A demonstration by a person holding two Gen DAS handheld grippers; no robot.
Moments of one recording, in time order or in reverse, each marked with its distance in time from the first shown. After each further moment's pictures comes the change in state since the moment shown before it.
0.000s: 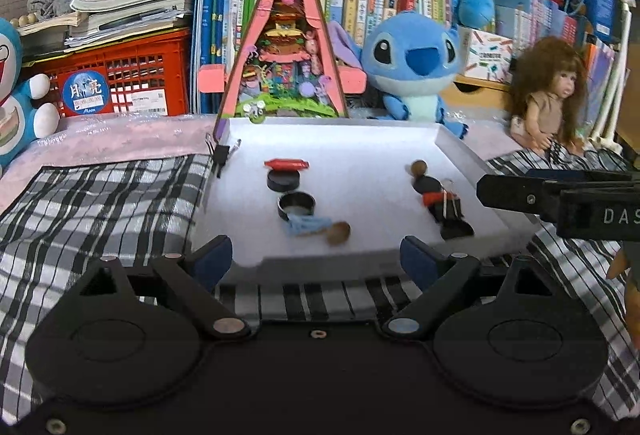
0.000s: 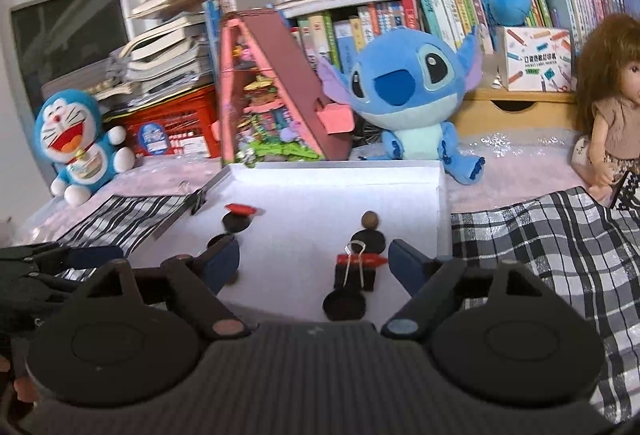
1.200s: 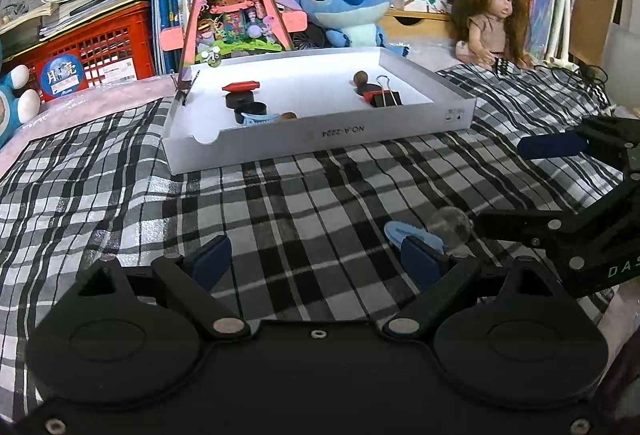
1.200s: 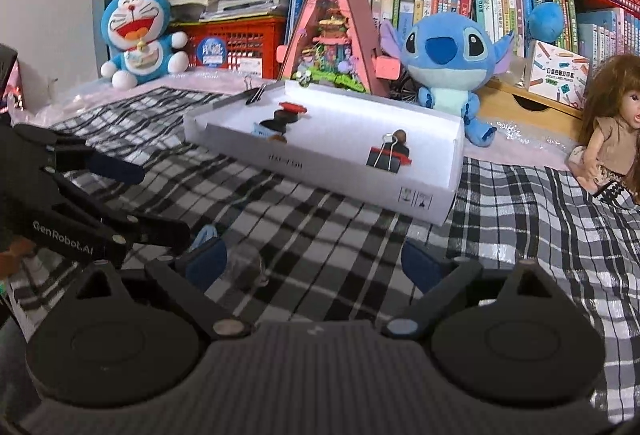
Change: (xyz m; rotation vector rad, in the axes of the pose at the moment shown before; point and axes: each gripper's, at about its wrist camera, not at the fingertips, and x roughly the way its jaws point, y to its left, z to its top) left arm -0.042 -0.021 -0.080 0.158 0.075 -0.067; right arm -0.061 0.027 -0.092 -0.278 0.064 0.012
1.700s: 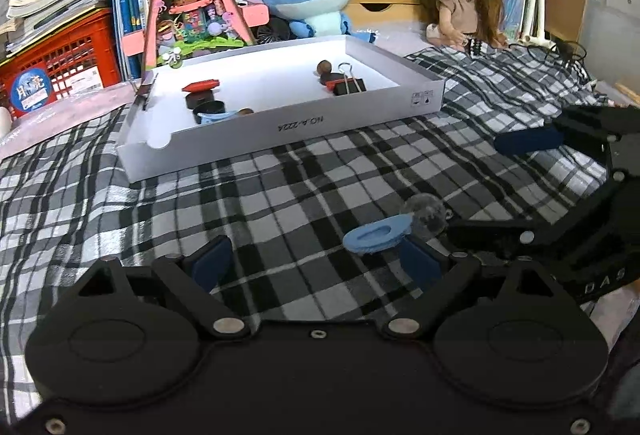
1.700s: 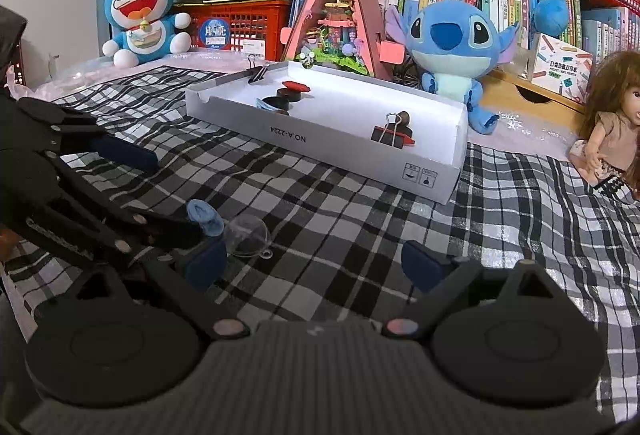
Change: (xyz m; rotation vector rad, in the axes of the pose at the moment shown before) left arm 0.014 -0.020 0.002 0.061 0.019 -0.058; right arm 0.004 0.002 -0.012 -0.018 0.026 -0.017
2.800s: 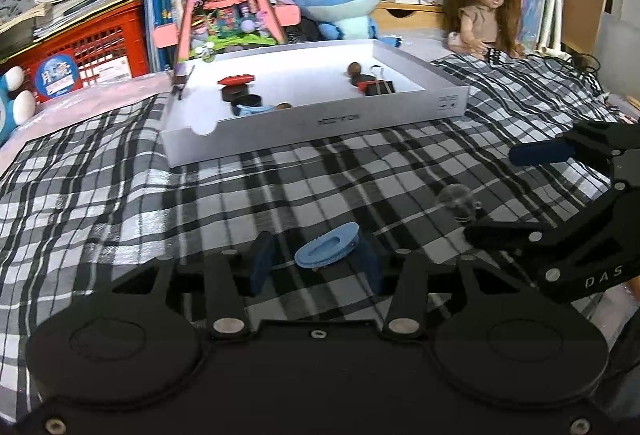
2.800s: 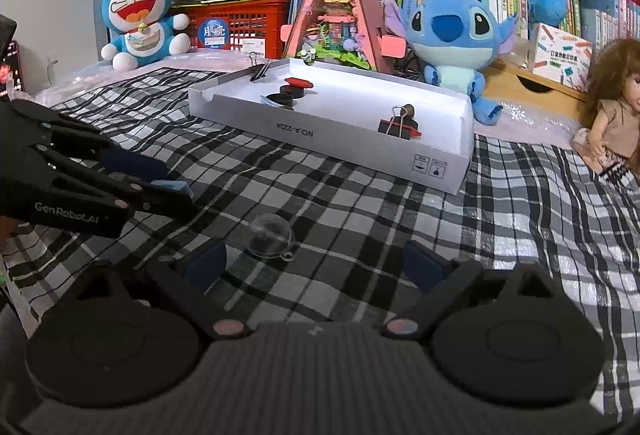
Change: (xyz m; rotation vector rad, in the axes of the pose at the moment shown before) left arm -0.019 0.023 -0.011 -0.044 -0.007 0.048; right arm 0.005 0.009 -0.001 0.016 0.006 0.002
